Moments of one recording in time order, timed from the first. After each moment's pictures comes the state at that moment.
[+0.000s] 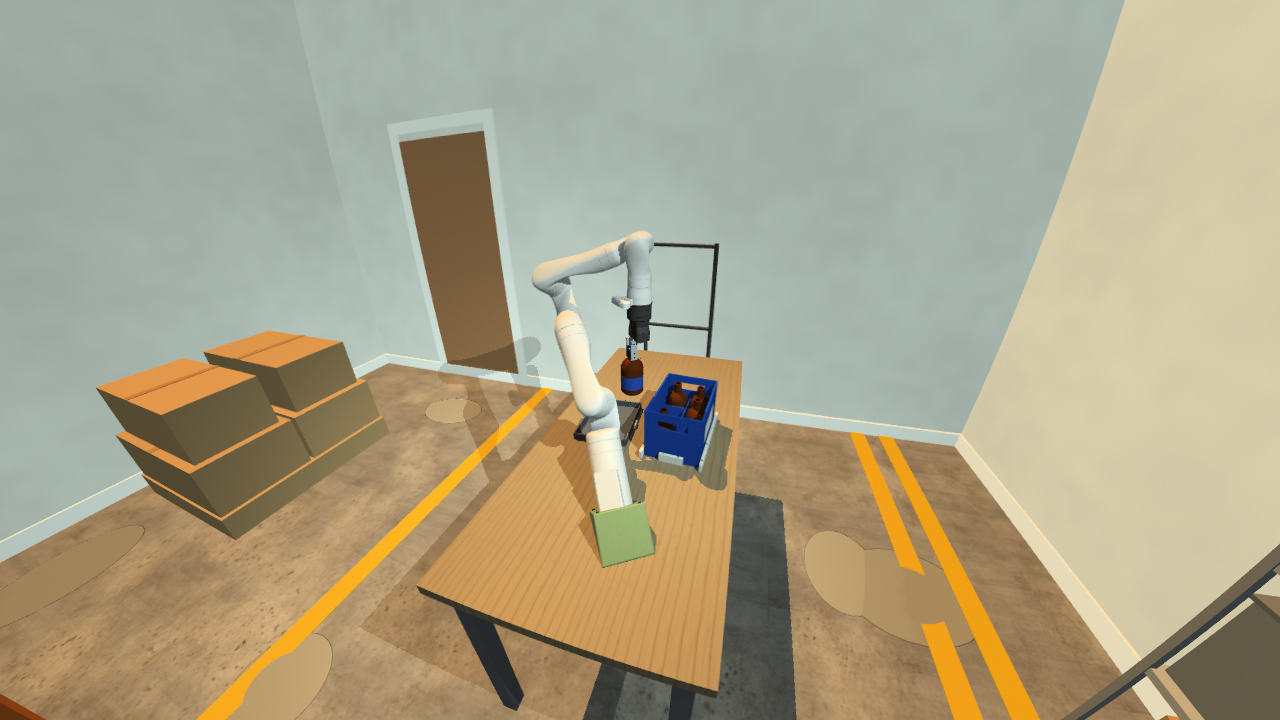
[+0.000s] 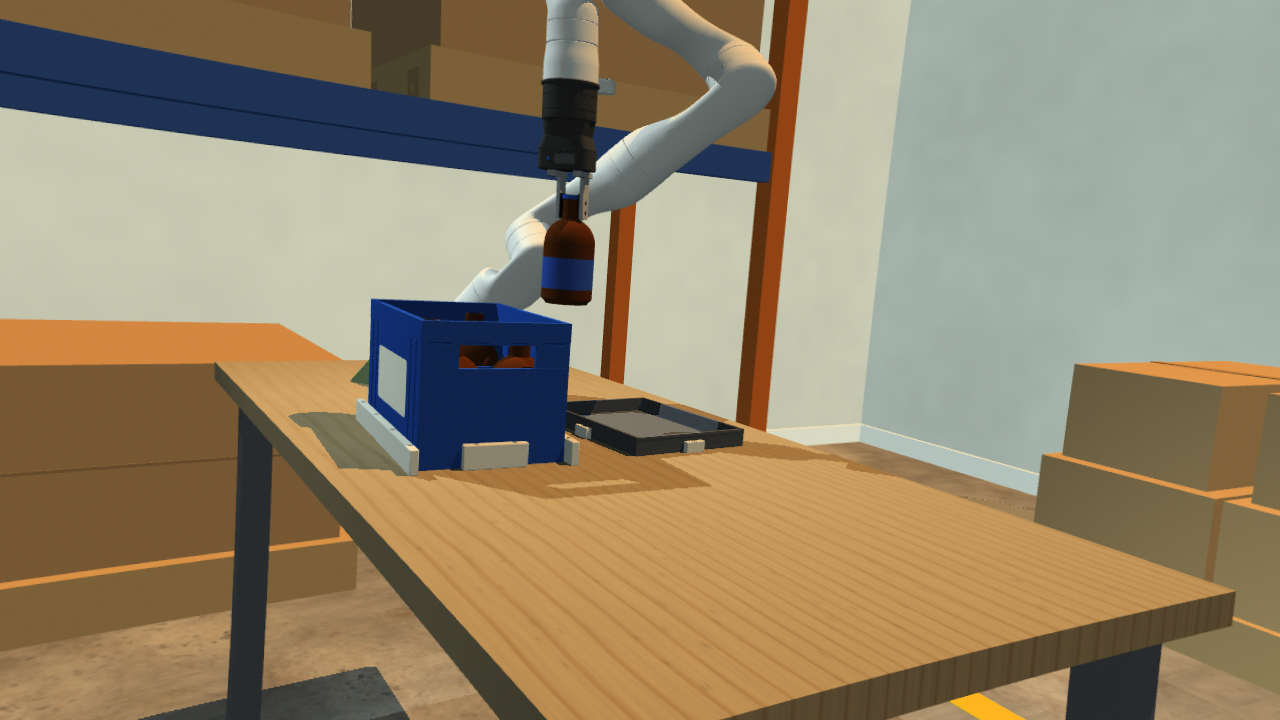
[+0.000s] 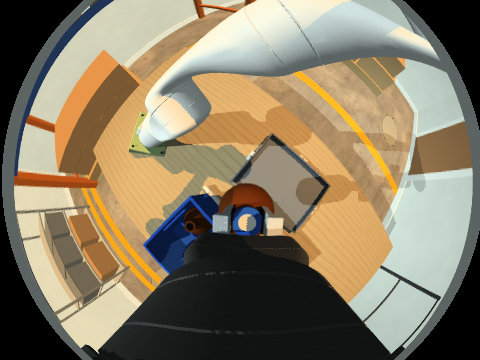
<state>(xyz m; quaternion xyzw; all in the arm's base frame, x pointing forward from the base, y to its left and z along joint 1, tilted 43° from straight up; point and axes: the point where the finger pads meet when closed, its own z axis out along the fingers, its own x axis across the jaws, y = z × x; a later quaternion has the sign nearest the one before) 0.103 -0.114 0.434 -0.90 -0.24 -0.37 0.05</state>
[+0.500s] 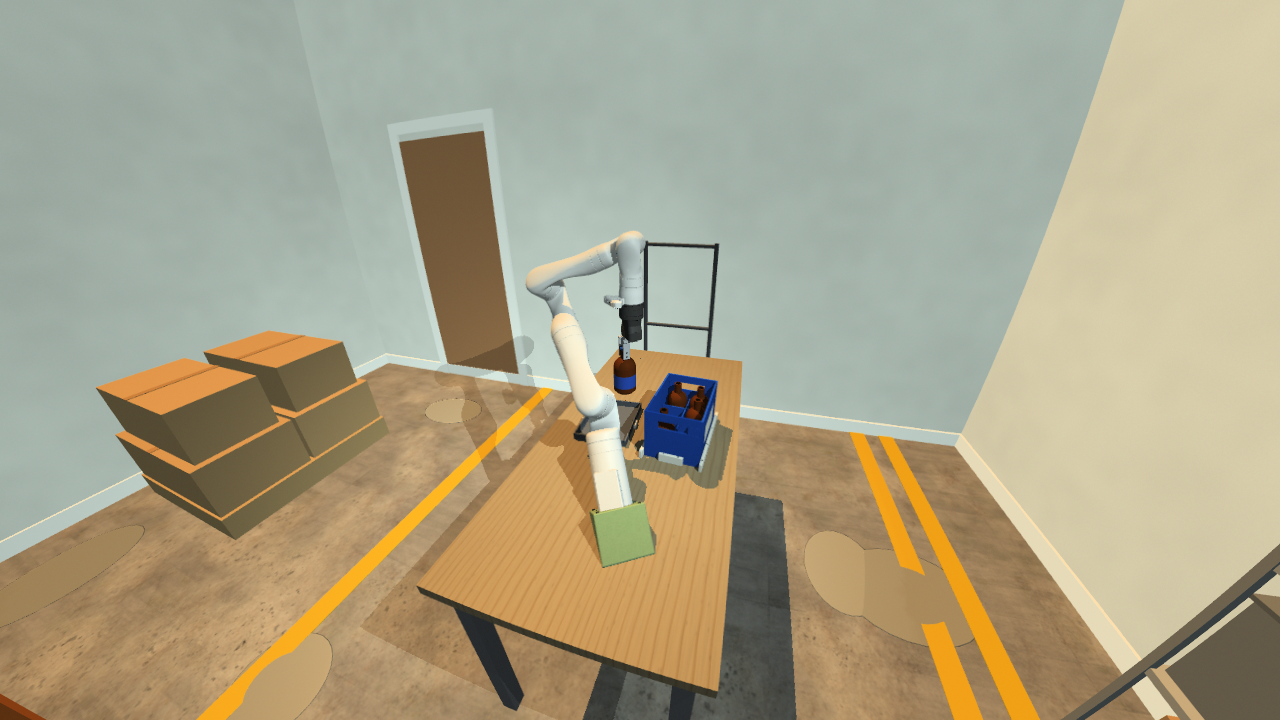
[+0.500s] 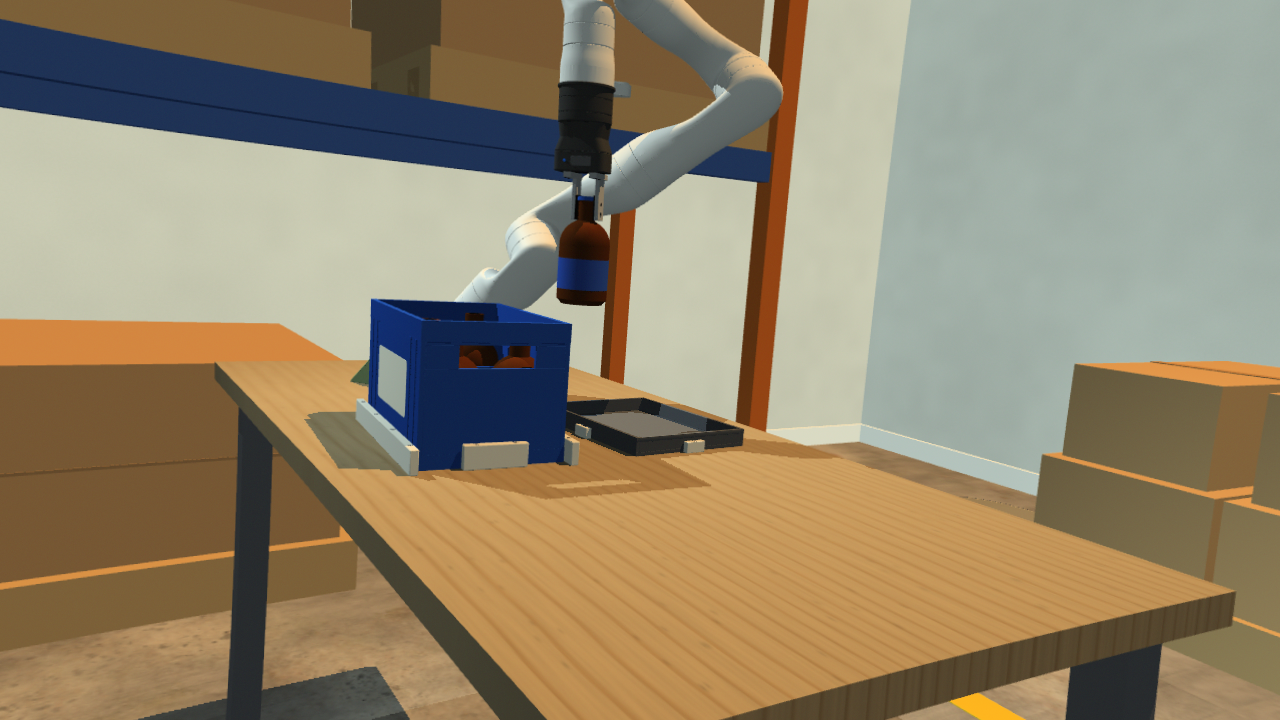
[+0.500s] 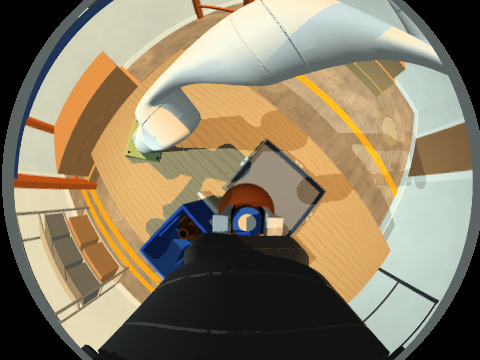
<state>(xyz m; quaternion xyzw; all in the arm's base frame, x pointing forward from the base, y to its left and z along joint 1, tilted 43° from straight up) 0.105 -0.091 0.443 -0.90 -0.24 -0.37 0.05</state>
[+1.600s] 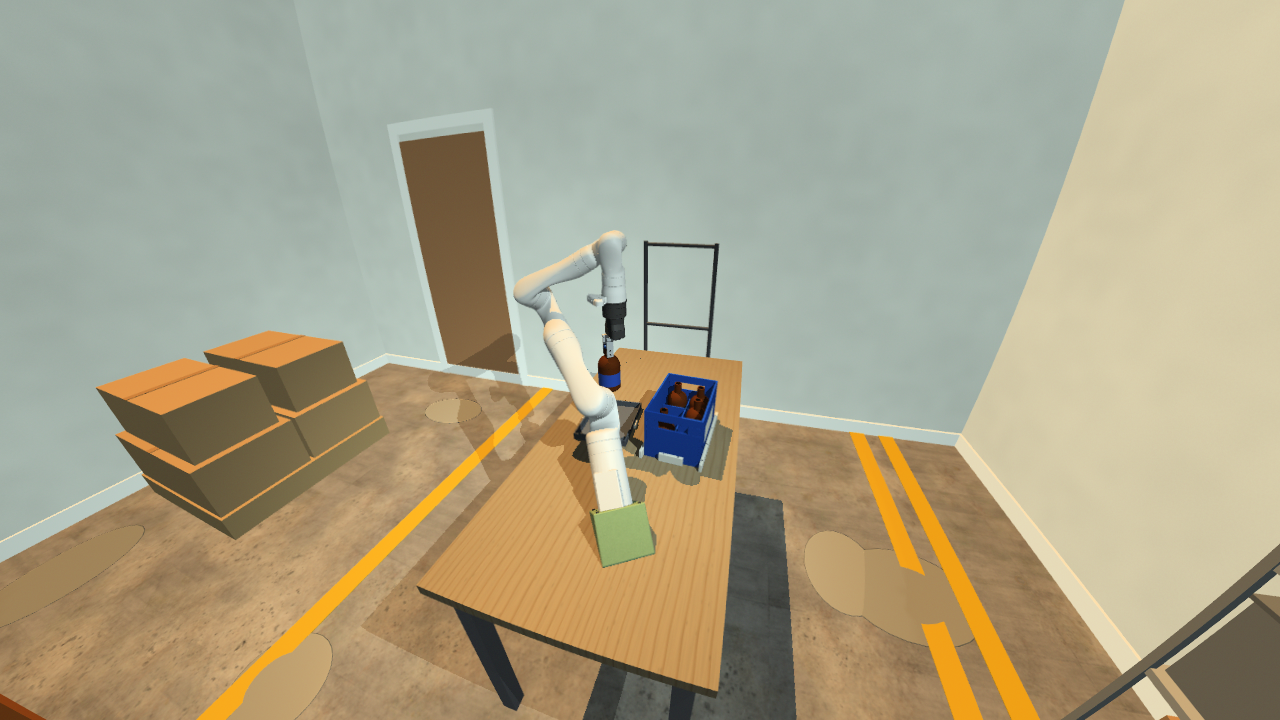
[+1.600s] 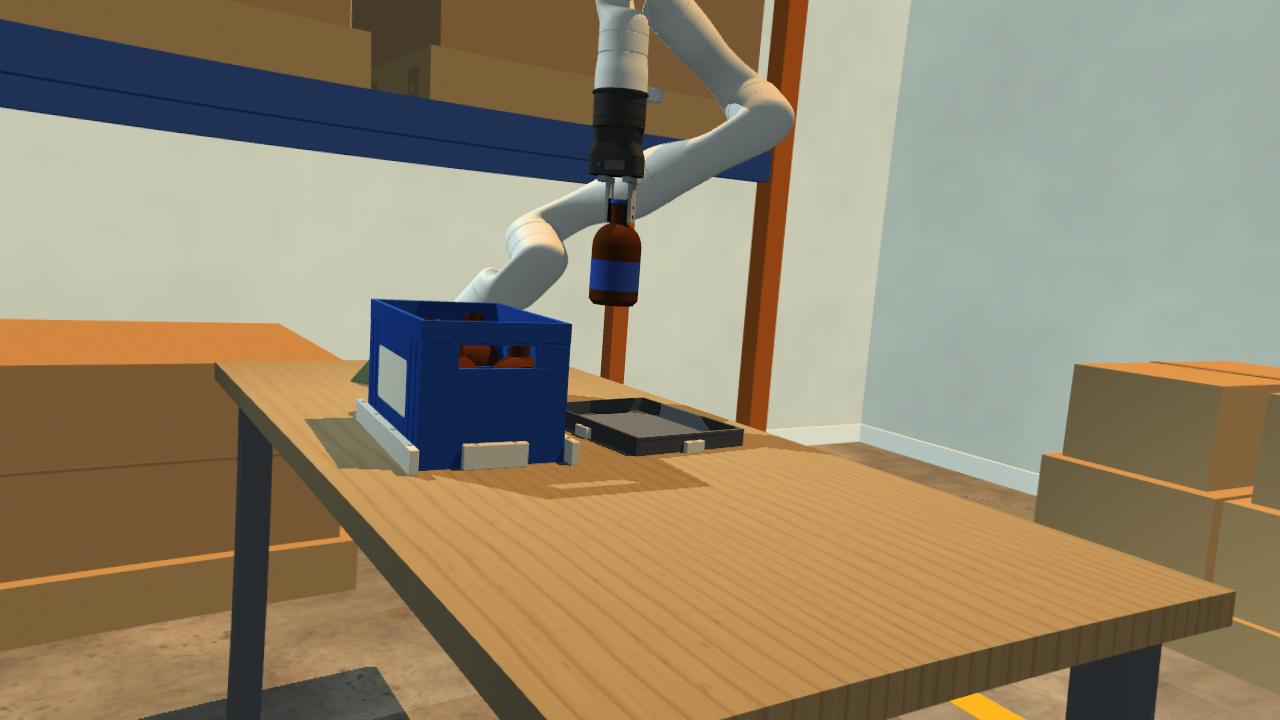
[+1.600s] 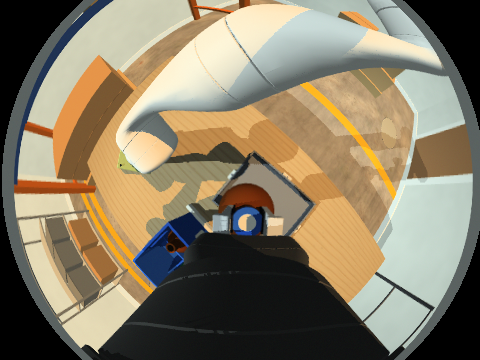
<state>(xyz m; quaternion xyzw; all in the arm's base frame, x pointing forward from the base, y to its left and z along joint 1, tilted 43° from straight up) 0.108 -0.040 0.464 -0.90 -0.23 -0.37 0.05</state>
